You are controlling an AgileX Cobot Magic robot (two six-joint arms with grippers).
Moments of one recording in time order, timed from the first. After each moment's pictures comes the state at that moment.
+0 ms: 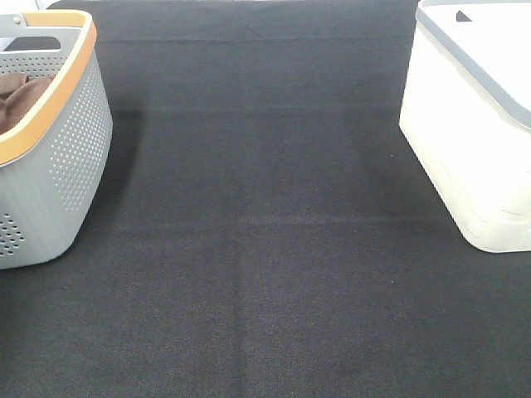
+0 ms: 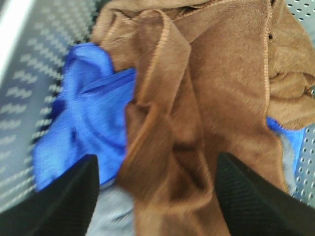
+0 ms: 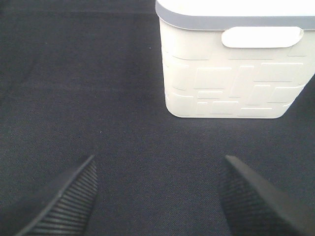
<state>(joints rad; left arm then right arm) 0.19 2.01 -1.73 -0.06 0.91 -0.20 0.02 -0.01 -0.50 0.04 1.07 -0.06</state>
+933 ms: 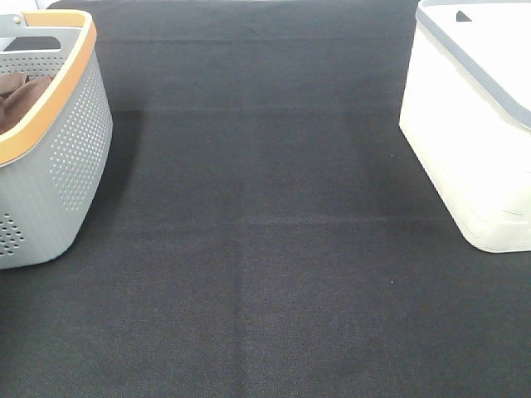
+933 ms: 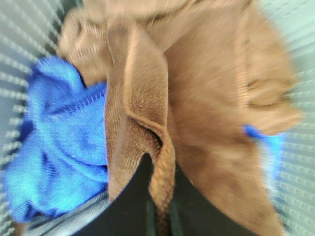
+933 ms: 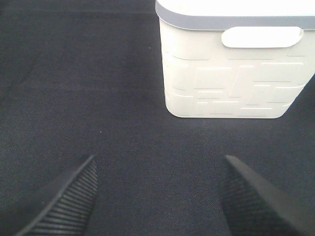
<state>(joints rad) 0.19 2.01 -1.79 -0.13 0.92 -0.11 0.02 -0.01 -0.50 0.04 1.07 -0.06</state>
